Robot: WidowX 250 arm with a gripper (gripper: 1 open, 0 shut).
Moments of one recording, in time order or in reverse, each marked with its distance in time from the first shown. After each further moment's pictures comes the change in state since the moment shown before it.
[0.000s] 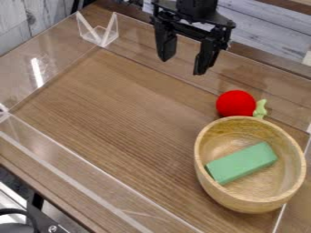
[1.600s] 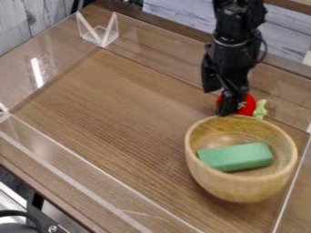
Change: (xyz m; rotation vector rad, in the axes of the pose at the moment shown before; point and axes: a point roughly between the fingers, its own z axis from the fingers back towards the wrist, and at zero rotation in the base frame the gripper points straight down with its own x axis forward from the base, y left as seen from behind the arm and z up) arm 0.043 -0.052 -0.069 0.079 -0.175 -0.656
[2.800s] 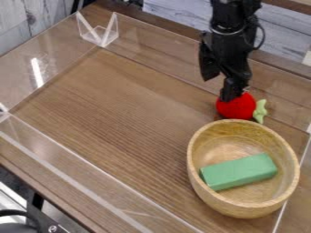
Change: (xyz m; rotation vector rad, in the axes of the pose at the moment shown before) arm -0.006 0.033 0.009 0.026 -0.082 0.176
